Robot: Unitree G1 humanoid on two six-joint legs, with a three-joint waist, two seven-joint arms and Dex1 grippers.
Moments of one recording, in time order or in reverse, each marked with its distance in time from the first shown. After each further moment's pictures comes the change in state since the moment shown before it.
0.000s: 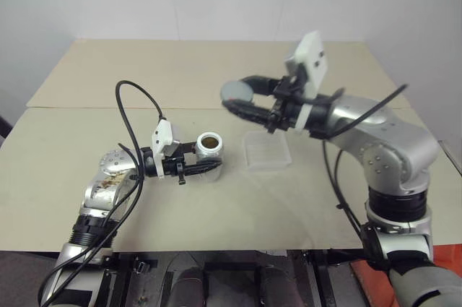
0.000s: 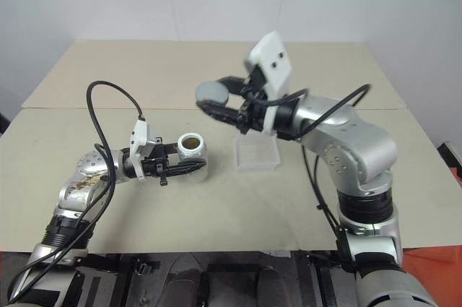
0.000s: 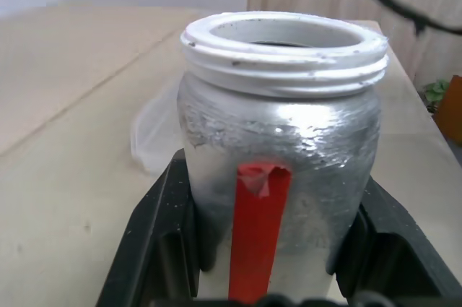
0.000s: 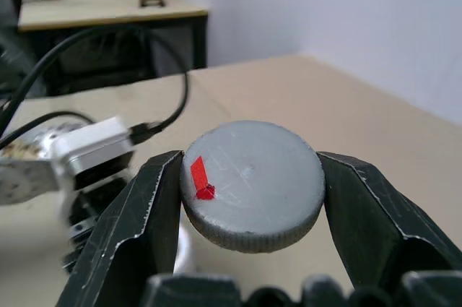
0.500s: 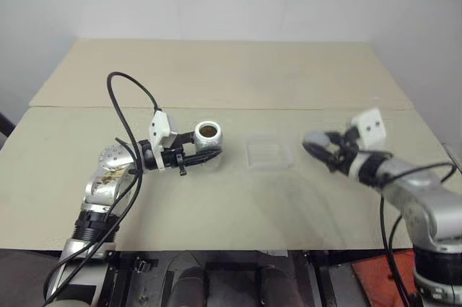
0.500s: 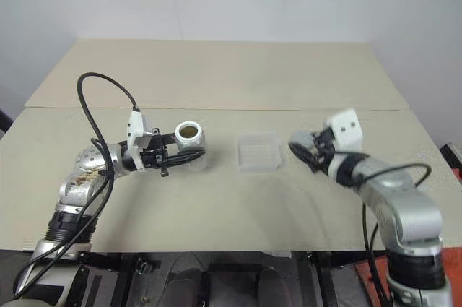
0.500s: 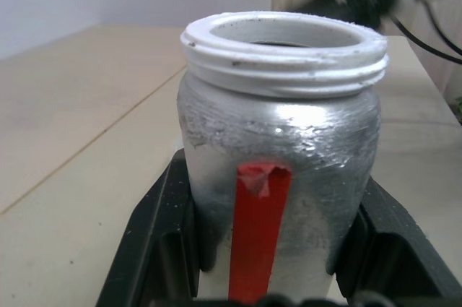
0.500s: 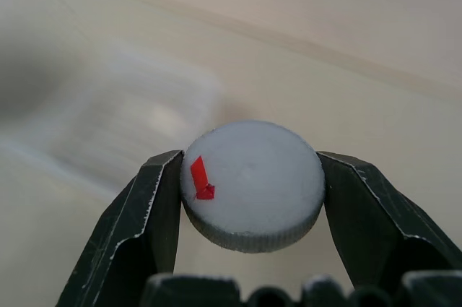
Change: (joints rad) left arm -0.041 -0.038 0.032 0.017 0.004 -0.031 0.073; right arm 0.618 -0.163 -0.179 0.010 -0.236 -0.116 -0.155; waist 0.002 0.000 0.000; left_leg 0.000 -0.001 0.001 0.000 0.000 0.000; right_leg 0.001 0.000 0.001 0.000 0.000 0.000
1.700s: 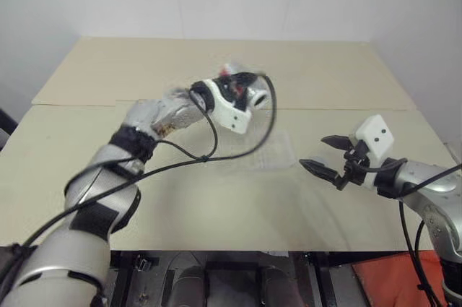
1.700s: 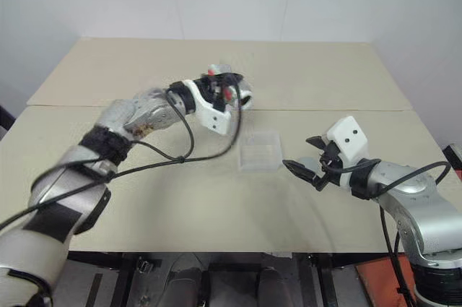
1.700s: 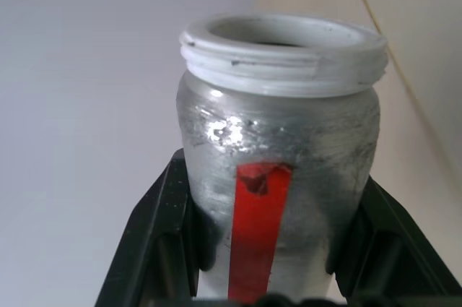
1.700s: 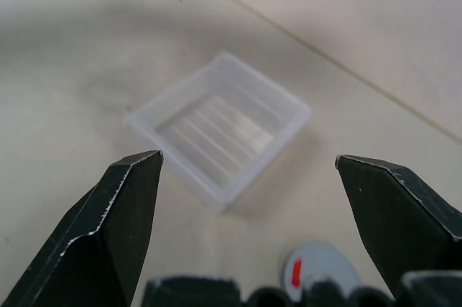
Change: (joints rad) left arm -0.791 -0.012 -0.704 0.729 1.442 -0.878 1.219; right arm -0.013 -0.168 -0.021 -0.131 0.105 -0.052 0.274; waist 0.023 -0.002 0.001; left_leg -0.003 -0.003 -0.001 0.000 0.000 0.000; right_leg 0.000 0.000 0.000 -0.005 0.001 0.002
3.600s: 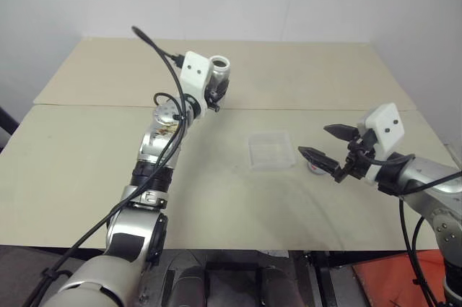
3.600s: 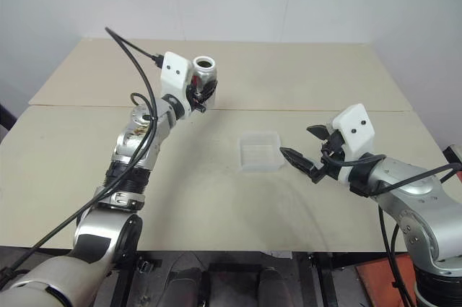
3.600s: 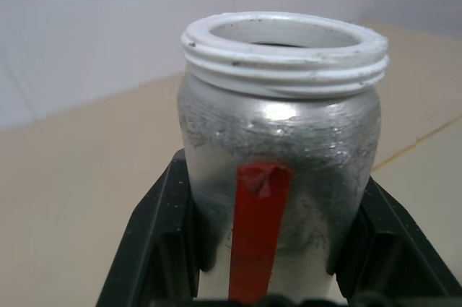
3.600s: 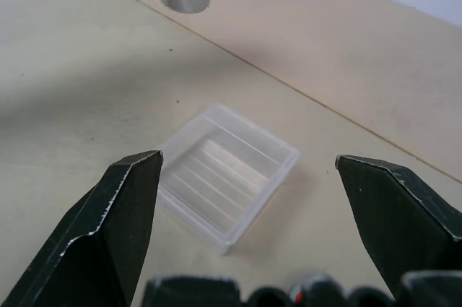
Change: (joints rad) left arm 0.362 -0.211 0.582 -0.386 -0.964 0.810 -0.486; right arm -0.009 0.016 -0.057 -0.092 0.134 0.083 -0.165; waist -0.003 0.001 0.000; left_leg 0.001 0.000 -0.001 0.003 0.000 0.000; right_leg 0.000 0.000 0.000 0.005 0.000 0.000
